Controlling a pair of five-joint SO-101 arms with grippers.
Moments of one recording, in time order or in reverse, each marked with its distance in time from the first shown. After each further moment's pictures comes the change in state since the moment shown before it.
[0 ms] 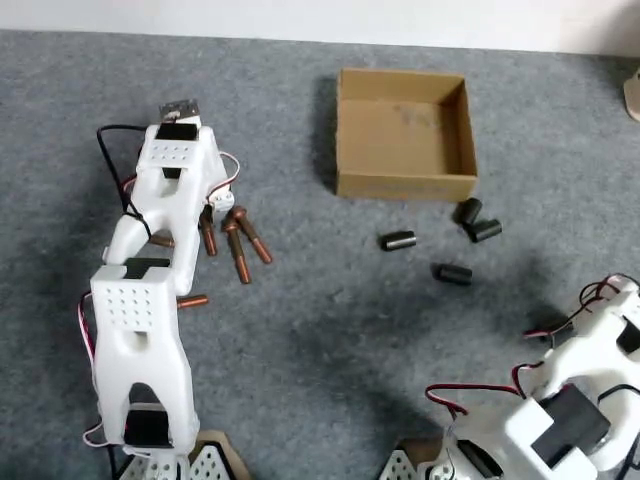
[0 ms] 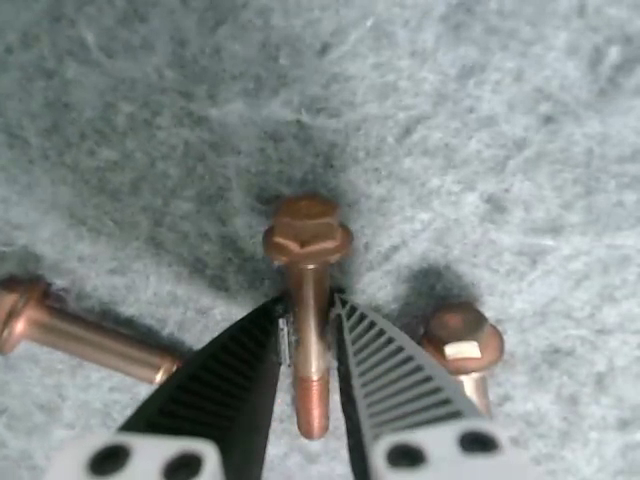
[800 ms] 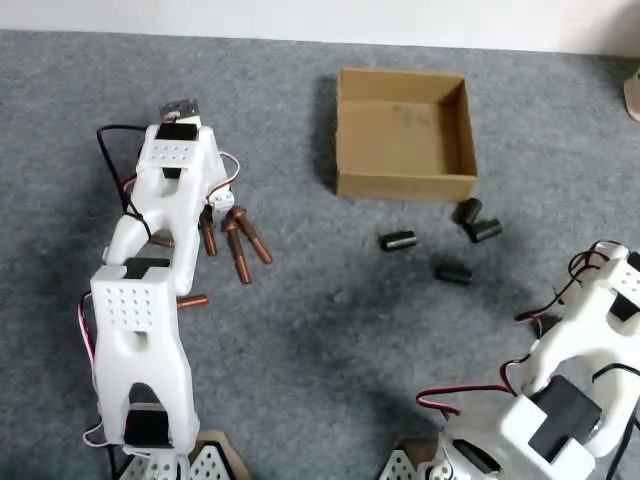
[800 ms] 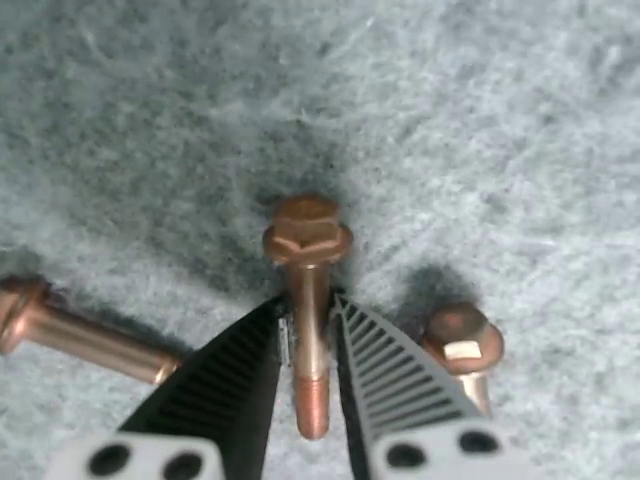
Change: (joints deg) left arm 0.0 0.0 0.0 0.0 0.0; right arm -7.7 0.4 -7.6 12.2 -1.3
